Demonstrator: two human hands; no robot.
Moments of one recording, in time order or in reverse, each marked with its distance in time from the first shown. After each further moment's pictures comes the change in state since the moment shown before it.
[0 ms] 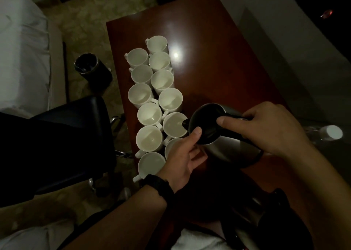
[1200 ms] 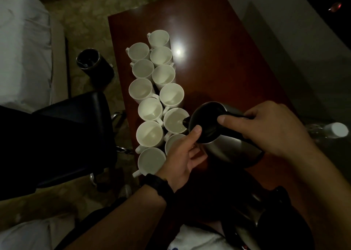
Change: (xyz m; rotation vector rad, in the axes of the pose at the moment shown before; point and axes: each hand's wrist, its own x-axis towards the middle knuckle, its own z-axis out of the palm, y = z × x) left_hand -0.006 -0.005 -0.001 0.032 0.015 0.010; right_hand -0.003 0.002 0.004 0.013 -0.035 0.005
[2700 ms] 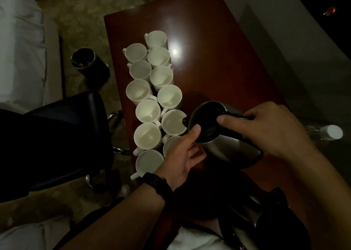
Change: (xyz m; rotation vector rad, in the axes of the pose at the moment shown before) left_hand 0.004 0.008 0.001 -0.018 -0.027 -0.004; right_hand -0.002 -0.007 -0.006 0.018 0.002 0.052
